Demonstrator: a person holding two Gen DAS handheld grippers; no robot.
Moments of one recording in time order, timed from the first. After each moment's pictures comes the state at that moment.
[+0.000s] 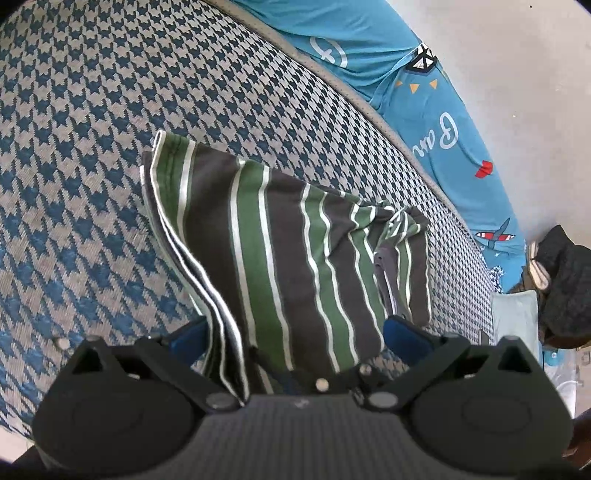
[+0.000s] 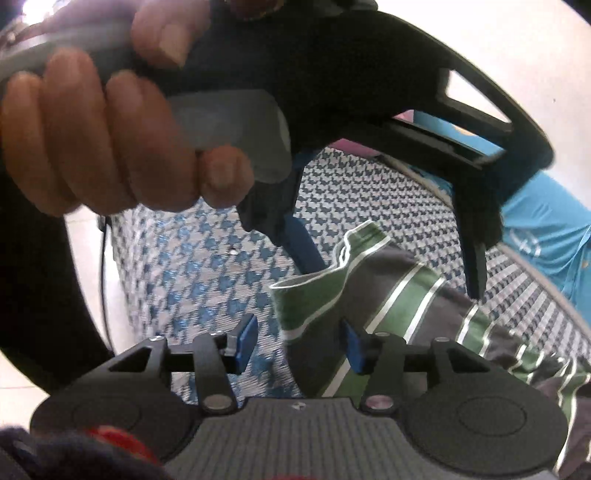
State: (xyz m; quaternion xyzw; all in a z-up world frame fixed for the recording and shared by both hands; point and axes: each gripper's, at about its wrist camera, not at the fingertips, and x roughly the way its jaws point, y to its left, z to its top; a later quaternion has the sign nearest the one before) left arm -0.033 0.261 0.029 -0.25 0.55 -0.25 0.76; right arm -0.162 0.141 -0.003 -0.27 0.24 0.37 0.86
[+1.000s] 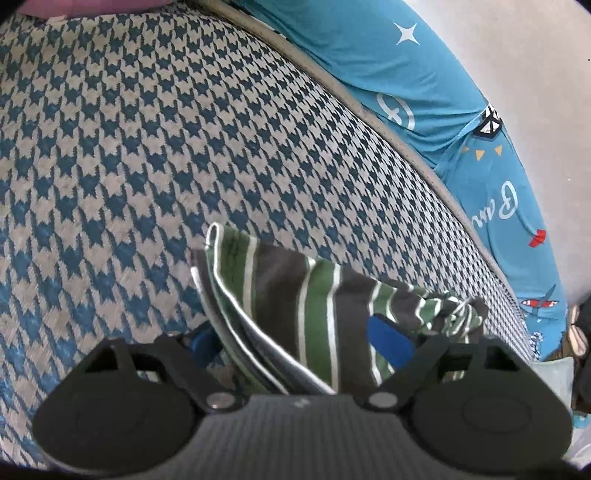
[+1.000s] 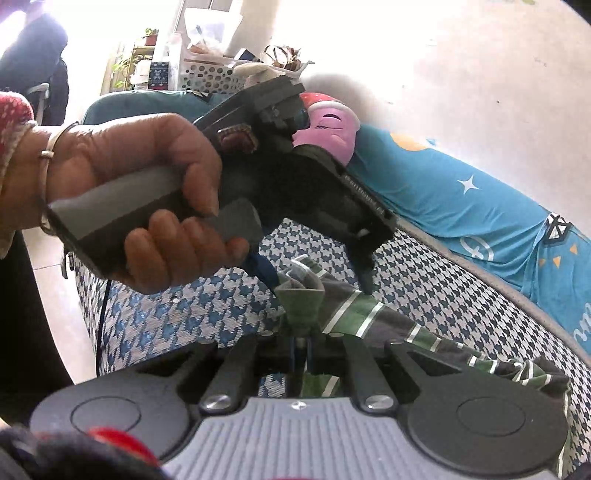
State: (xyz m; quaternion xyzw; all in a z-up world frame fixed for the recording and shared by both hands) left arm 0.030 0.282 0.001 -0.25 0.52 -0.16 0.80; right arm -0.143 0.118 0.028 -0.21 0.21 0.33 0.90
